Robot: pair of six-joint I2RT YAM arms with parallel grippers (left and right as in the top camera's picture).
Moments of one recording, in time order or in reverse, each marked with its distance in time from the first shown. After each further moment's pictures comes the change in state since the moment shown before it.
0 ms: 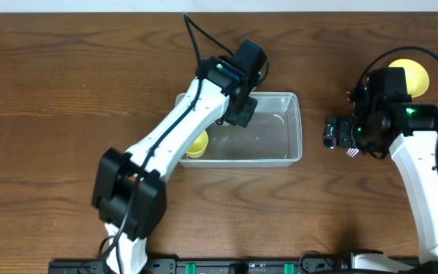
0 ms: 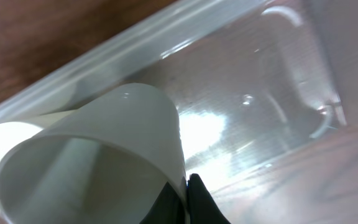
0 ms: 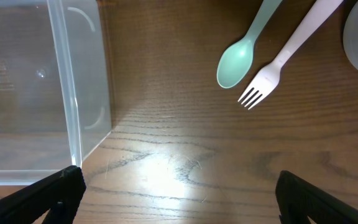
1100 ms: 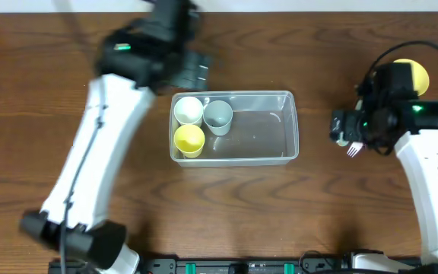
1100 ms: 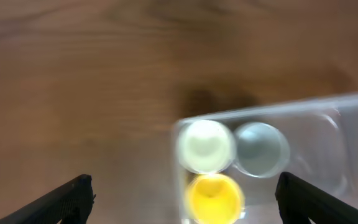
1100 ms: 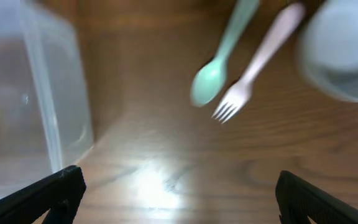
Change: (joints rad) left arm 0.305 -0.296 0.209 -0.174 -0.114 -0.046; right arm -0.053 0.004 0.086 -0.002 0.064 0.013
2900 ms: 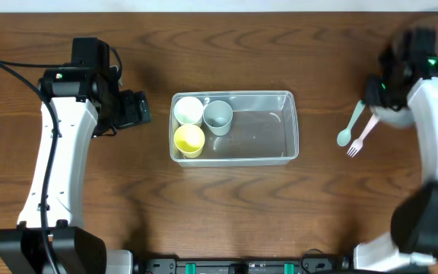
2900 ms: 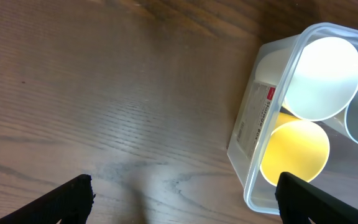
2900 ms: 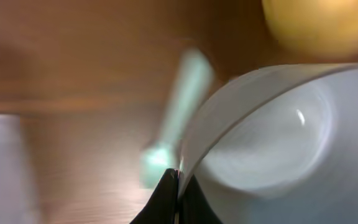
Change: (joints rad) left arm 0.319 -0.128 -0.500 0.047 0.193 -0.068; right arm -0.082 0.307 0.245 0.121 -0.016 -0.127
